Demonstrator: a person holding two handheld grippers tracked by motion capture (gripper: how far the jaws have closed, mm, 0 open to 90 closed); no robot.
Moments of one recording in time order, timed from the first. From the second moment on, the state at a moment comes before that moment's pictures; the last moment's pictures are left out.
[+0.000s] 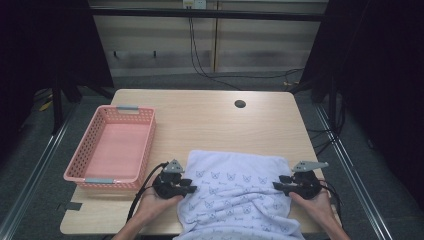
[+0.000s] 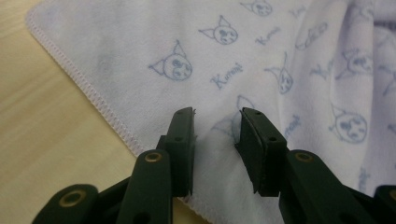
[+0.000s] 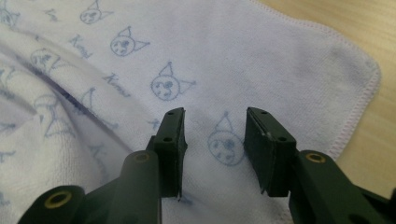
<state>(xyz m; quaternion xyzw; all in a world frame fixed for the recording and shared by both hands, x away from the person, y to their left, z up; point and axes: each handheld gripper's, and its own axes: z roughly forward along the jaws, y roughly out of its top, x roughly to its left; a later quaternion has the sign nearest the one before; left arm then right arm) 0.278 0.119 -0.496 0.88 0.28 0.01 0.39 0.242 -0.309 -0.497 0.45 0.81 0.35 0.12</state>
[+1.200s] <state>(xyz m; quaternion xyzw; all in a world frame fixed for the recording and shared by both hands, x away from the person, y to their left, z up) 0.315 0.124 -0.499 0.85 0.34 0.04 0.39 0.258 -0.315 -0.500 0.45 0.81 0.36 0.11</state>
